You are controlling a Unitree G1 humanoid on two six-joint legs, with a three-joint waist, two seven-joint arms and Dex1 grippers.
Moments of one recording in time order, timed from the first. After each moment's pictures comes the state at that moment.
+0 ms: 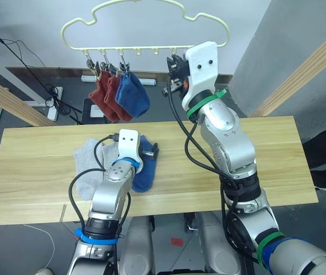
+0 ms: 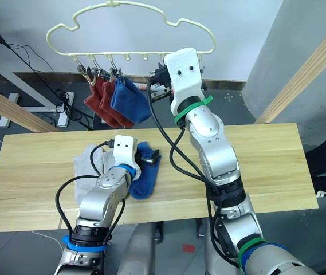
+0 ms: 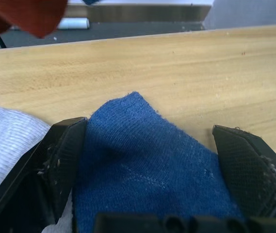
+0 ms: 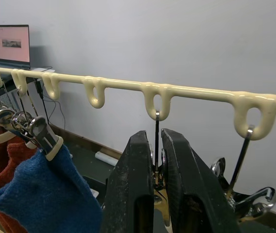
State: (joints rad) left arm -0.35 0.18 -0.03 -0.10 -0.10 0.64 -0.10; right arm -0.85 0.08 0.14 -0.13 -0.02 0.50 0.13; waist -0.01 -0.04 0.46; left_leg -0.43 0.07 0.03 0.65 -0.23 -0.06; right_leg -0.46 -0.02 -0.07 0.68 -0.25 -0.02
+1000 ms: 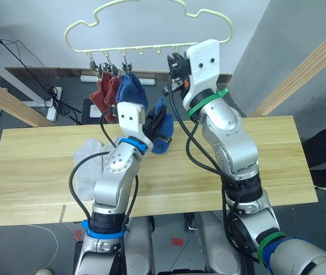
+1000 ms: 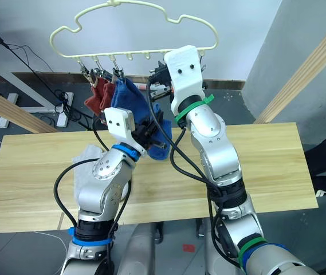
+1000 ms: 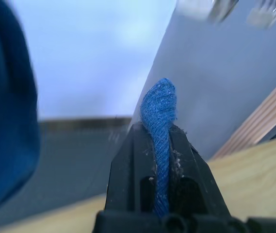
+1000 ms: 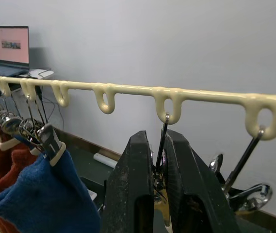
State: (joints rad) left arm -0.45 0.10 -0.03 -0.20 -0.20 0.27 -0.29; right arm -0.85 0.07 0.13 -0.18 -0.01 0.54 0.12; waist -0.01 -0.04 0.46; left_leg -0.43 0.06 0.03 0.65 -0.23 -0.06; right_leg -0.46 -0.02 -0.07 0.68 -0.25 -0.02
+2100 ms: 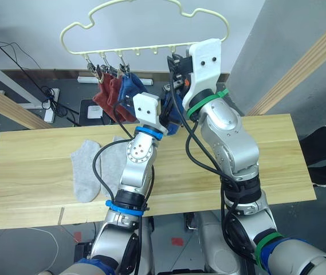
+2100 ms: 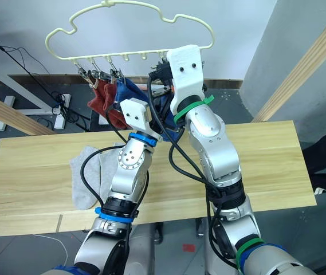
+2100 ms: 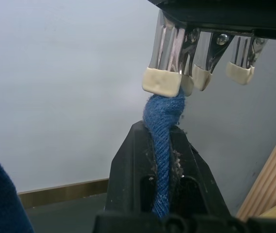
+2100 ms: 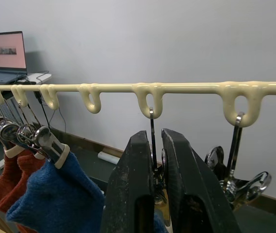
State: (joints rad) left arm -0.61 -0.02 -0.05 0.20 -0.07 -0.17 -0.21; right arm -0.85 0.10 0.12 -0.20 0.02 0.59 0.10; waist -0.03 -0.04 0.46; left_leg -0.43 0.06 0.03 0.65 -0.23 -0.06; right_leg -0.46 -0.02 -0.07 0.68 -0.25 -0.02
